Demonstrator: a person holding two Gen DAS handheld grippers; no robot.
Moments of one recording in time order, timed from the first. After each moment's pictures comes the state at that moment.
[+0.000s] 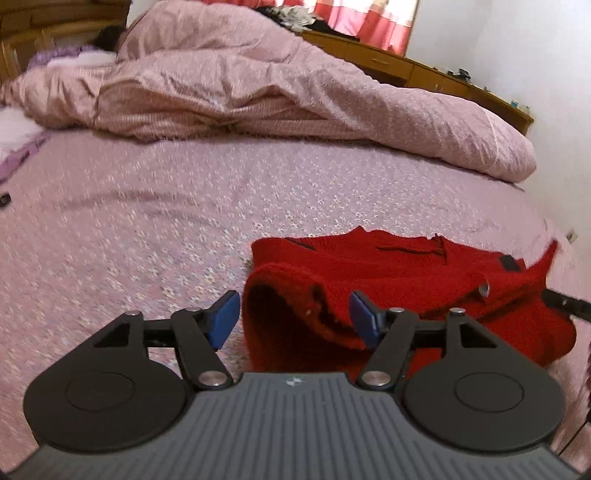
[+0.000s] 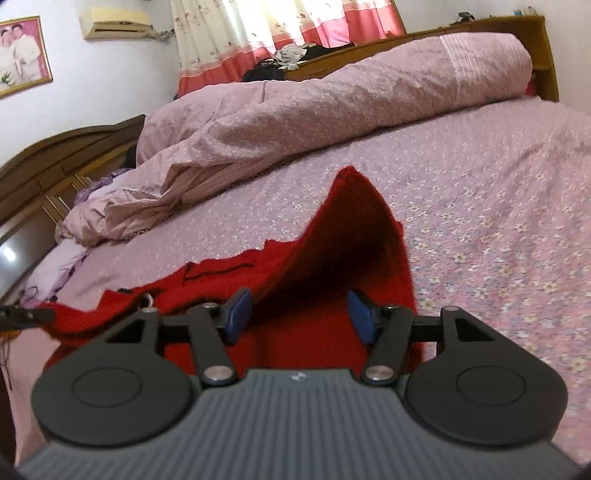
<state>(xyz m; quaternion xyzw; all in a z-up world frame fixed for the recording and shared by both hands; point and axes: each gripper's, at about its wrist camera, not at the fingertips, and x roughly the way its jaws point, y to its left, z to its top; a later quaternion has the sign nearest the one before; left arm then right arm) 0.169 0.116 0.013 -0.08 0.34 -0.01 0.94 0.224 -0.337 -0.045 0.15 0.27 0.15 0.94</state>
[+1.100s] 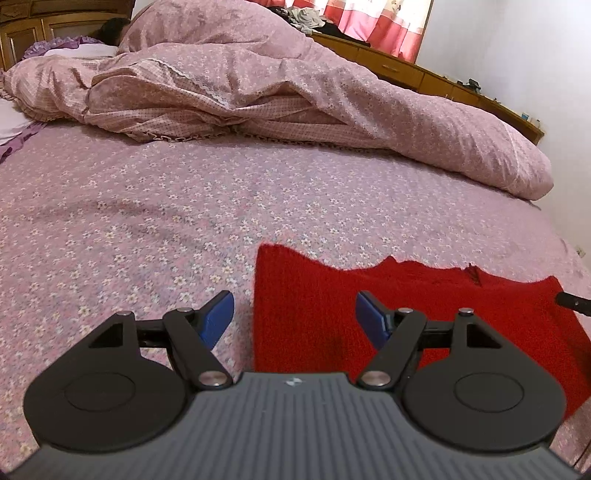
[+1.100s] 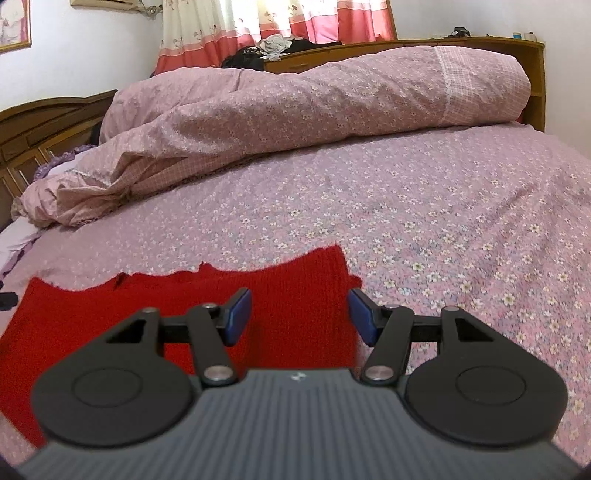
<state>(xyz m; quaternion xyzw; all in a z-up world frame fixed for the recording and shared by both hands) 0.251 0.137 -0.018 -0.10 0.33 0.00 0.94 0.297 -0.342 -0.047 0.09 0.28 0.11 0.95</state>
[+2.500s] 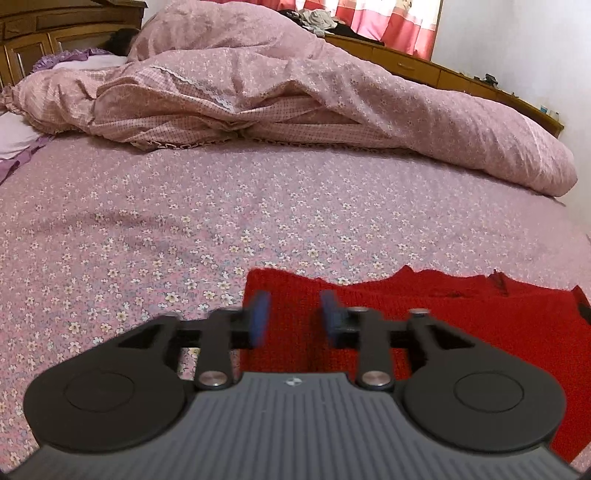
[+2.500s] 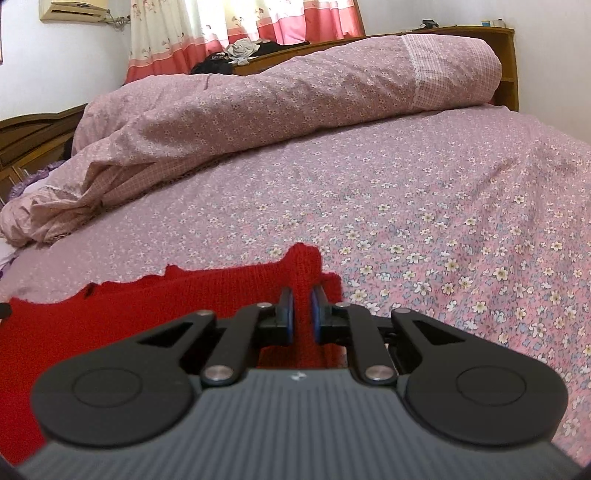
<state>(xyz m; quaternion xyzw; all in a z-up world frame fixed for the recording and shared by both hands) 0.274 0.115 -0.027 -0.07 0.33 0.04 0.94 0.305 -0.347 -0.071 0.11 0.28 0.06 0.95</state>
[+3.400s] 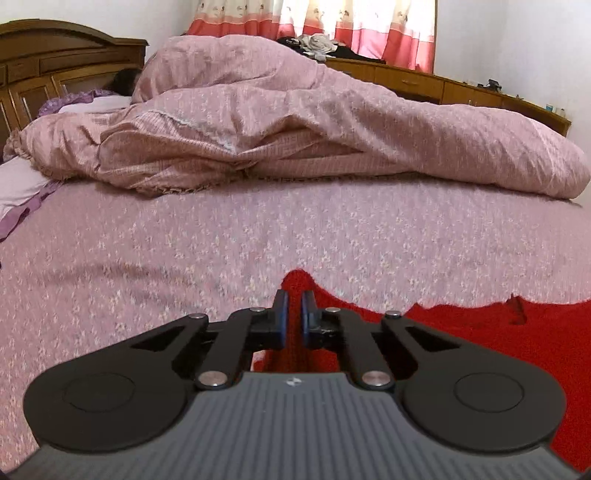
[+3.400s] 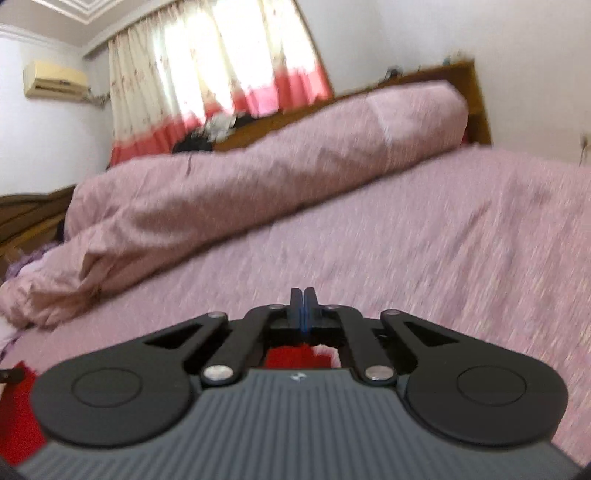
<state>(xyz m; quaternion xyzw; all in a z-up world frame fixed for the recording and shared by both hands) 0.298 0.101 -0.014 -0.03 0.29 0.06 0.96 0.297 -0.366 -0.043 0.18 0.16 0.01 0.97</state>
